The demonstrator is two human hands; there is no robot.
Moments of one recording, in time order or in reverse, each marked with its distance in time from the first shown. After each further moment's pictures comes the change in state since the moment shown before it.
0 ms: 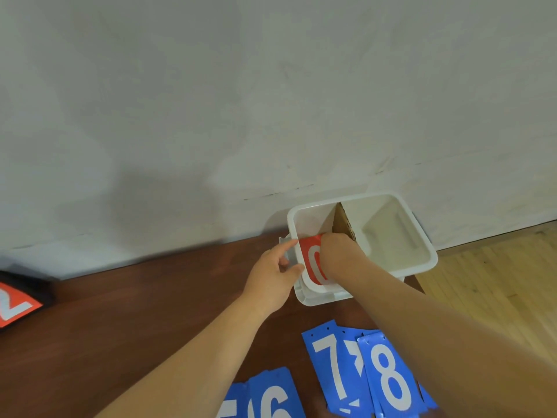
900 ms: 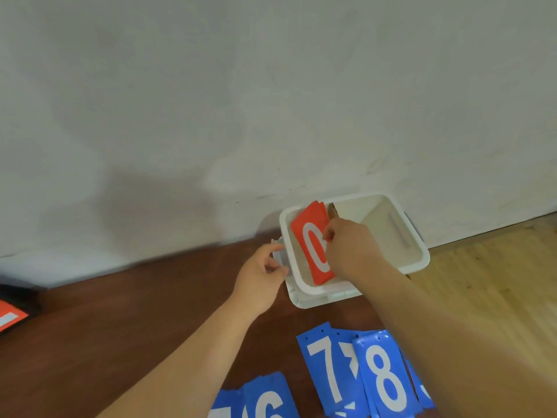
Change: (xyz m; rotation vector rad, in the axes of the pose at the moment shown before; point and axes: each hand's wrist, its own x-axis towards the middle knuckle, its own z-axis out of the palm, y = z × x) left_hand 0.004 -0.001 -0.004 -0.082 0.023 -0.058; right_hand -0.033 0.005 -0.038 0.170 0.242 0.046
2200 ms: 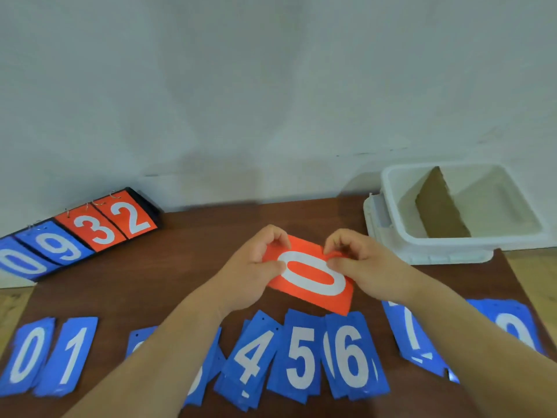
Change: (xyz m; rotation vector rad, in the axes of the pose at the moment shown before) left_hand -0.162 -0.049 -0.177 -0.049 -0.122 0.115; right_hand -0.128 -0.092 0.073 0.617 -0.532 -0.408
